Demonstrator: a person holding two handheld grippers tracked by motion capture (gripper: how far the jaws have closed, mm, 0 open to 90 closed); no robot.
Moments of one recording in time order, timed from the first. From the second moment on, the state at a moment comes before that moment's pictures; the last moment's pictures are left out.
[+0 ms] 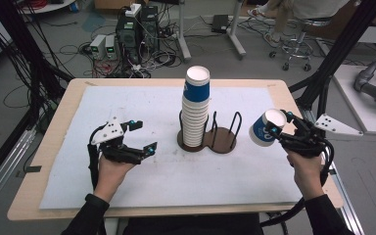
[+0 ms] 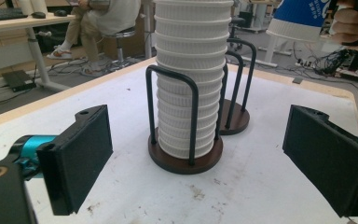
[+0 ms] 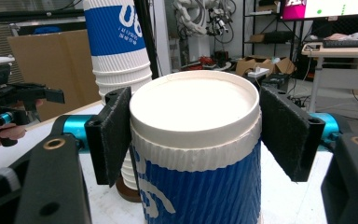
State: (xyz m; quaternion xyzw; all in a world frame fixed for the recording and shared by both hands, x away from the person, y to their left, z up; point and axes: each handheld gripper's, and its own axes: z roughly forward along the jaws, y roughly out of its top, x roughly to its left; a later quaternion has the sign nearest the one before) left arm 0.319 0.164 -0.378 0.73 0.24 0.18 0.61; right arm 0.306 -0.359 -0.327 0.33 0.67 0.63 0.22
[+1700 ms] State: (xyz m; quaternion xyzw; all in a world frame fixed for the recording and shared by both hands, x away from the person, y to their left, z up) left arm 0.315 0.038 -0.358 0.77 0.12 0.03 0.63; right arm 0.300 -0.303 -0.323 0.22 0.72 0.65 0.08
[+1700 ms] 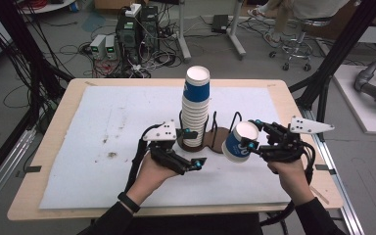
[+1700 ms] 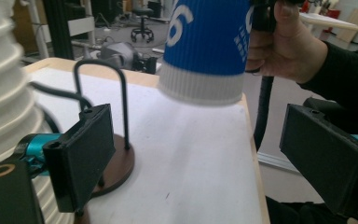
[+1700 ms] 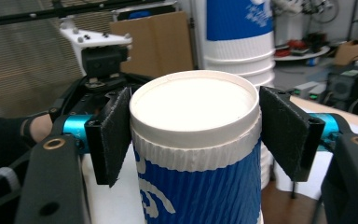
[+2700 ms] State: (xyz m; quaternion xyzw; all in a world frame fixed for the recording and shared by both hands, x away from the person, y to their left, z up) left arm 0.316 -0.003 -0.379 0.77 0.09 0.00 0.64; right arm 0.296 -0.256 -0.335 0.19 0.75 0.63 0.02
